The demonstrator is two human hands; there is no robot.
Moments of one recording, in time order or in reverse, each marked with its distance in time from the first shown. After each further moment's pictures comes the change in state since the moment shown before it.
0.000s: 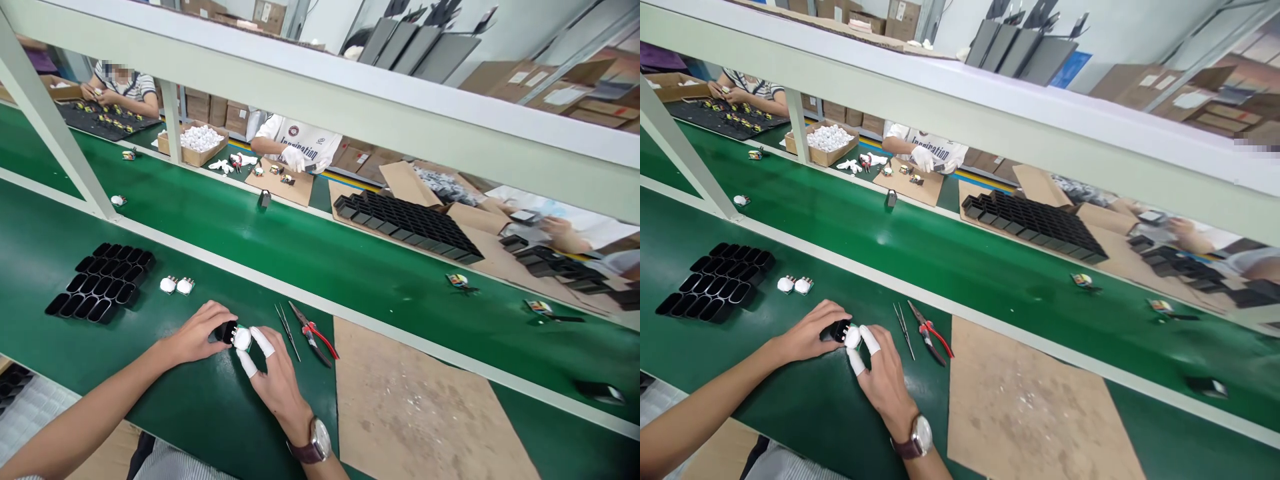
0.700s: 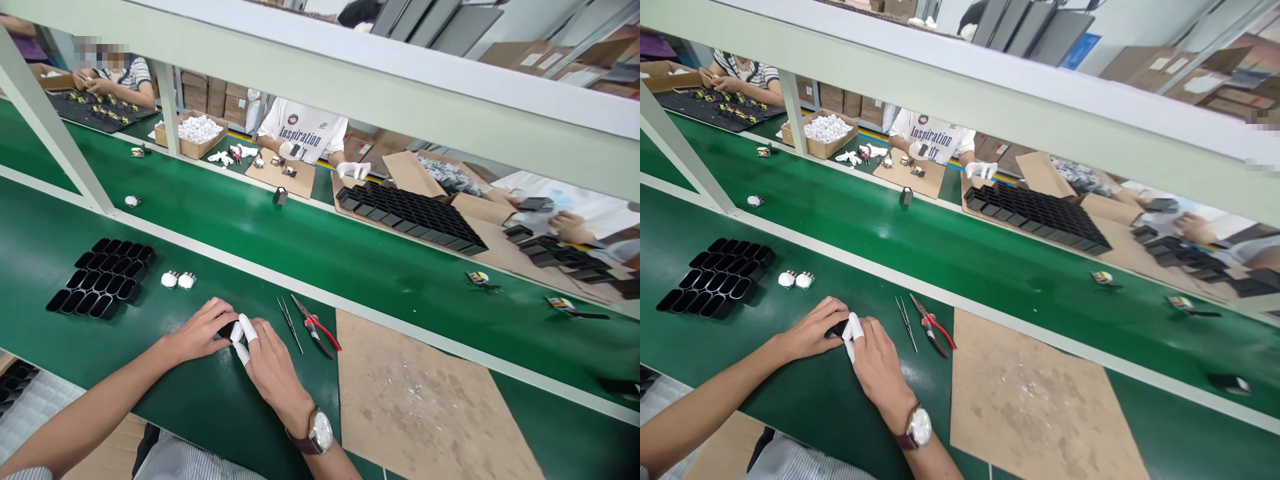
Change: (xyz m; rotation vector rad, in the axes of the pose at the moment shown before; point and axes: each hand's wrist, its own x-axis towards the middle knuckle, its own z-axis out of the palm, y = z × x) left_hand -0.001 0.003 0.000 0.079 -0.024 0.047; right_hand 0.018 -0.015 -0.001 -0.288 -0.274 -0.094
